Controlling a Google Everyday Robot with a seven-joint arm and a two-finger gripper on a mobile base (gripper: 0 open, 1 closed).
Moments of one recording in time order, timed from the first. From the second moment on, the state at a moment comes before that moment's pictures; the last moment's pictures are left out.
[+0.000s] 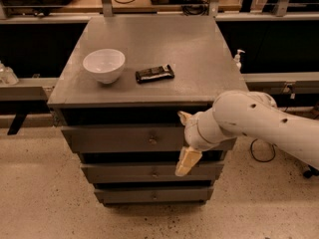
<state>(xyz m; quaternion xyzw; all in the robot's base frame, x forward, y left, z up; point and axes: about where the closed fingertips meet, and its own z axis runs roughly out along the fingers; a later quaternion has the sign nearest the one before) 0.530 -0.072 0.707 -0.68 0.67 0.03 0.29</state>
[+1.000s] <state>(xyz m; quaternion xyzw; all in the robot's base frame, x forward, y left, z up) 0.569 -0.074 0.663 -0.70 0.67 -0.01 0.24</state>
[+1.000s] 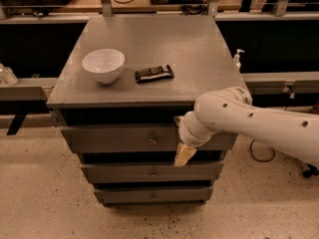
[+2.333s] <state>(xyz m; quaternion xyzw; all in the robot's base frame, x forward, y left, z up) 0.566 -0.074 0.673 -0.69 0.69 0.00 0.22</state>
